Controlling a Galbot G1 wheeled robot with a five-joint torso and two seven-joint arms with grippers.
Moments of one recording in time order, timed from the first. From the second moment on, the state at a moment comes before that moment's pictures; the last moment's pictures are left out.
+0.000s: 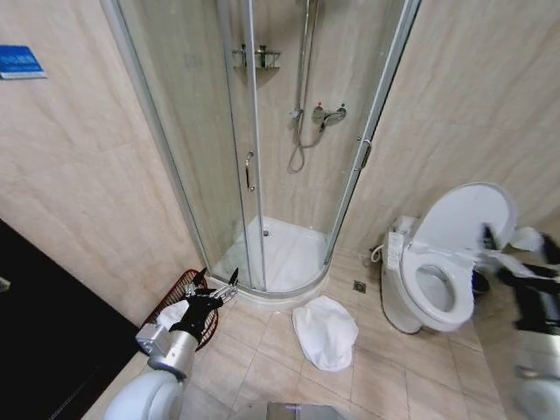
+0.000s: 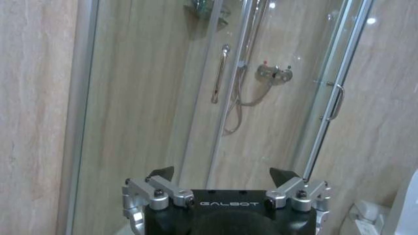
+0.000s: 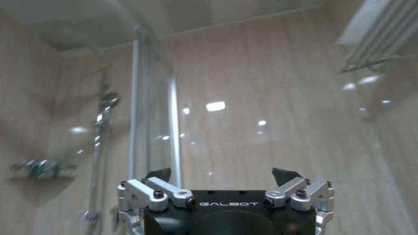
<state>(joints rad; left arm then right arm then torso) 1.81 -1.59 -0.63 -2.50 -0.24 0.33 0.18 -1.57 1.39 1.38 2.28 0.79 0.01 -0.20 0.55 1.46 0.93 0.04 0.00</state>
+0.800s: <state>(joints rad) 1.81 -1.59 -0.63 -2.50 -0.24 0.33 0.18 -1.63 1.49 1.28 2.49 0.73 -0.02 -0.14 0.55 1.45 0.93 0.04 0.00</state>
